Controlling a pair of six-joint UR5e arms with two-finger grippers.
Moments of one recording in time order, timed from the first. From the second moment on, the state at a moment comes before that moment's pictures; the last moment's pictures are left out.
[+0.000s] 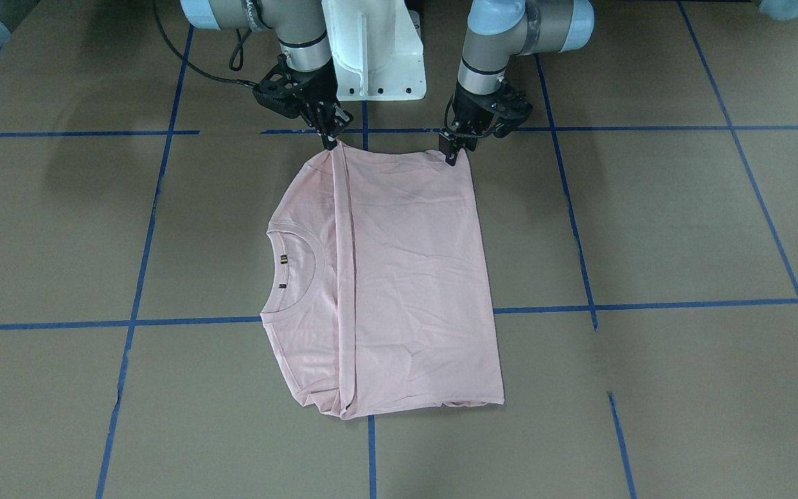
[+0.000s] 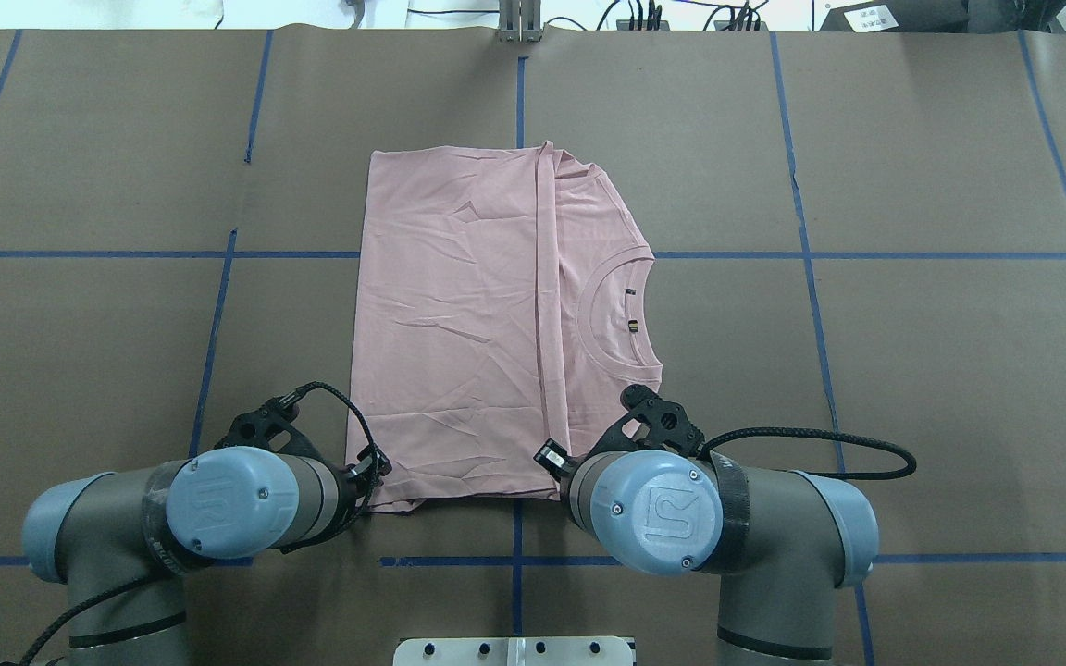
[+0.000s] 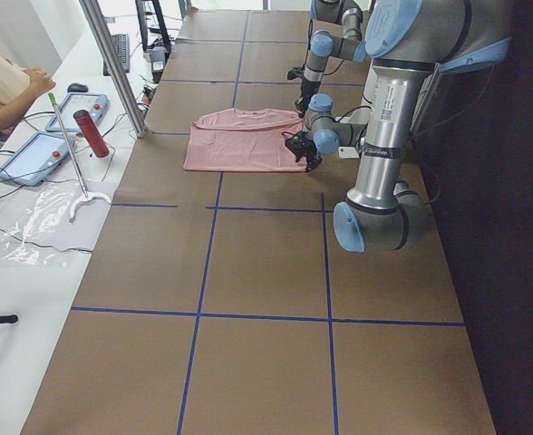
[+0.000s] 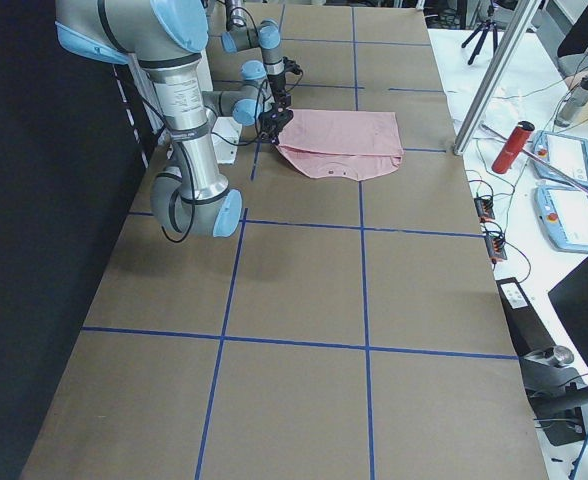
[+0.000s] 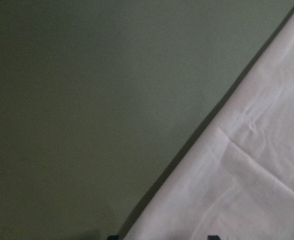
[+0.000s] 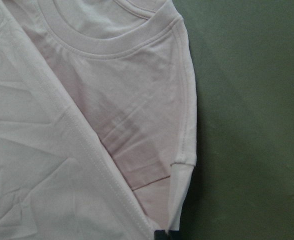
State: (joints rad) left arm -0.25 -1.87 -1.93 -1.75 -1.62 -2.13; right arm 0.21 -1.08 1.92 -1.53 1.54 2.12
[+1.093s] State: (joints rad) left arm -0.24 -1.87 -2.06 -1.67 -1.62 -2.15; right arm 0.21 -1.09 1.96 -1.54 1.54 2.12
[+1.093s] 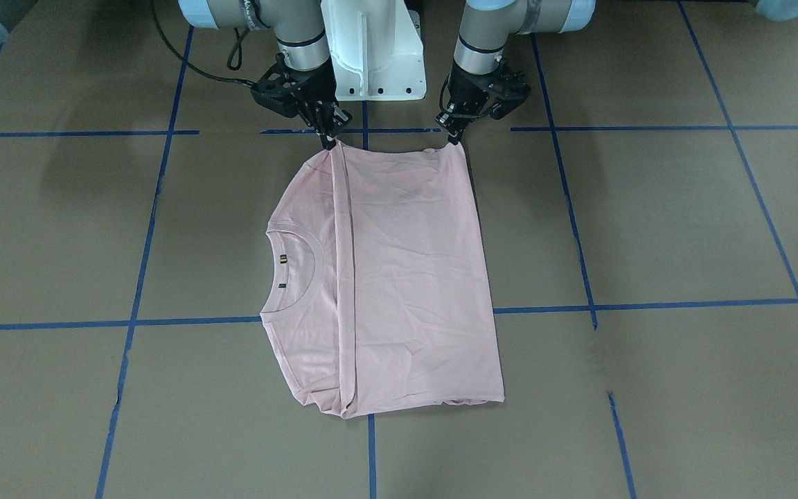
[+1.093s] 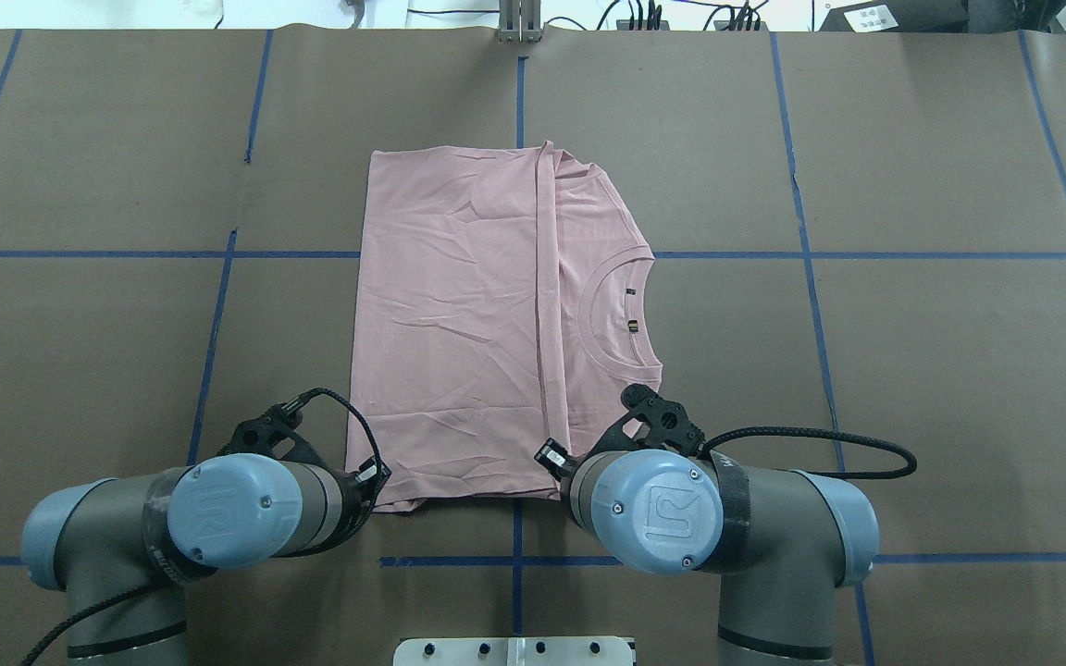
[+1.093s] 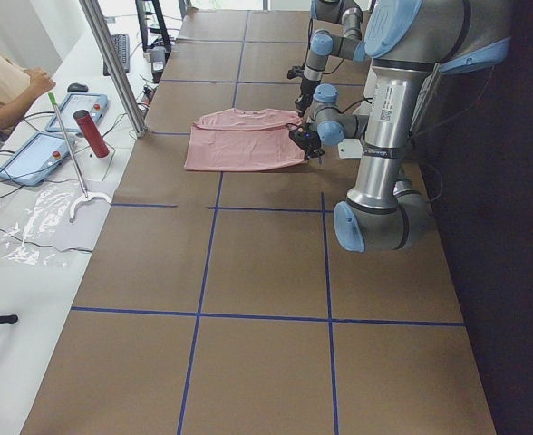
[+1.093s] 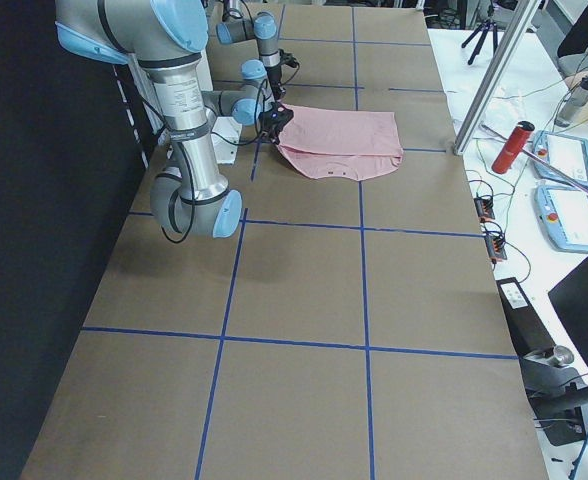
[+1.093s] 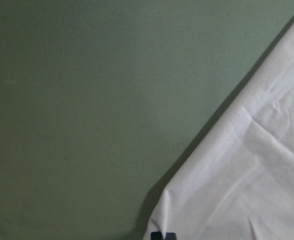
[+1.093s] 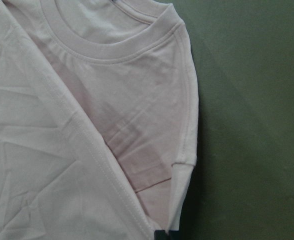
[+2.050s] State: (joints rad) left arm -0.50 -2.05 -2.03 -1.61 -1.62 -1.93; right arm 0.50 -0.91 1.90 -1.70 1.65 2.01
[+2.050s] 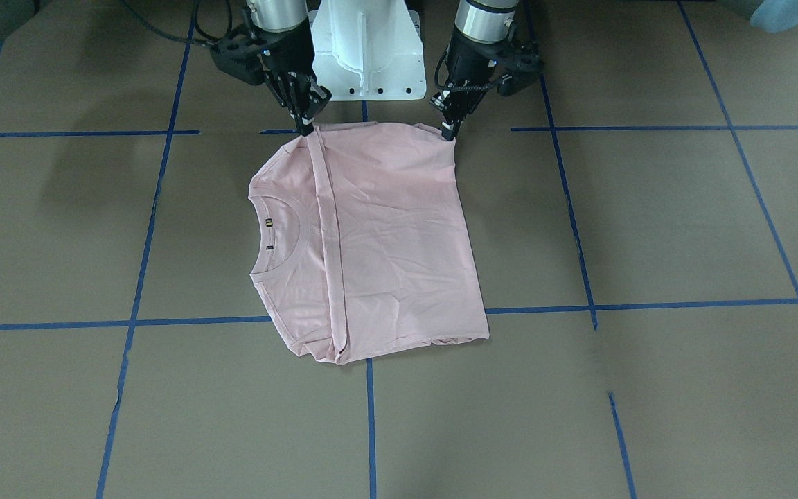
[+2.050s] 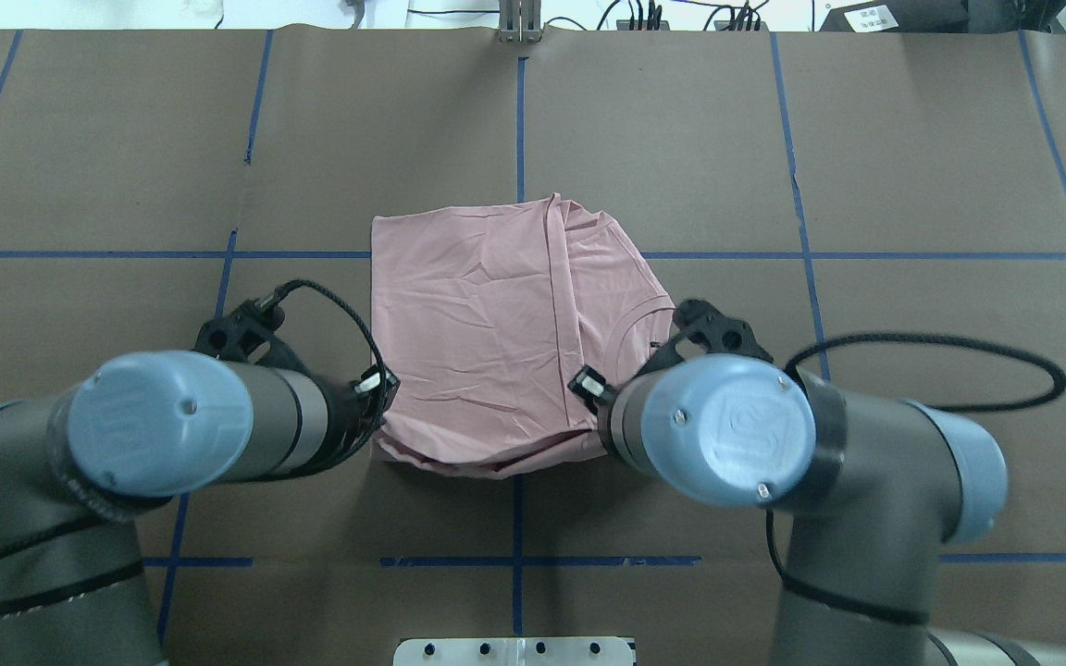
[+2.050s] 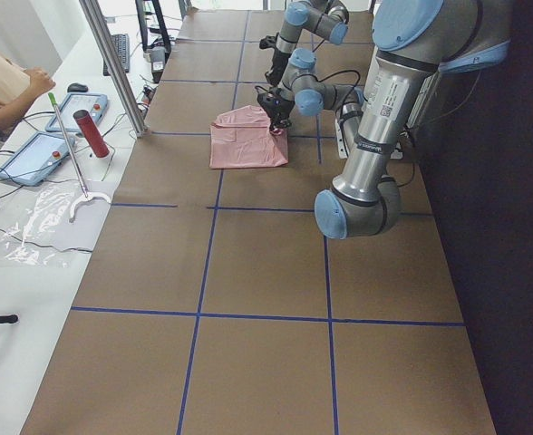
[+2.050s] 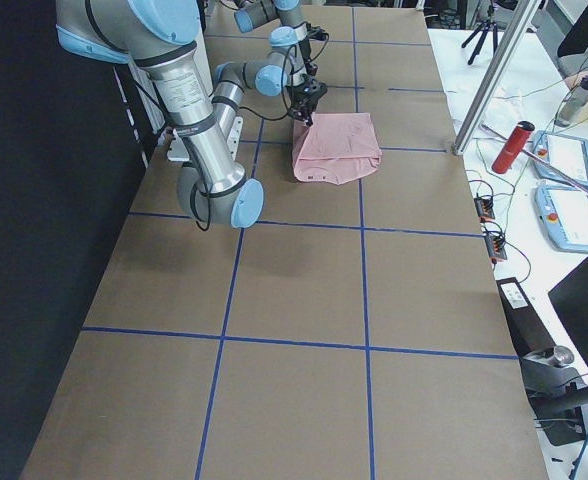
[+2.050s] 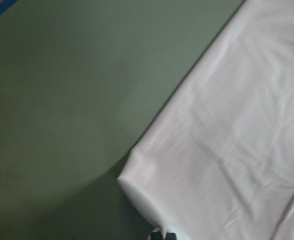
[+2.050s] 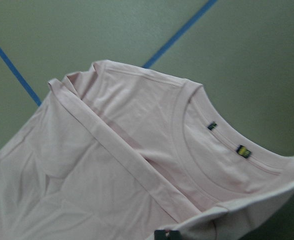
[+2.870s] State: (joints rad) left arm -0.64 -2.18 -1.60 -1.89 -1.54 -1.70; right arm 0.69 -0.67 1.29 -1.38 1.75 1.91
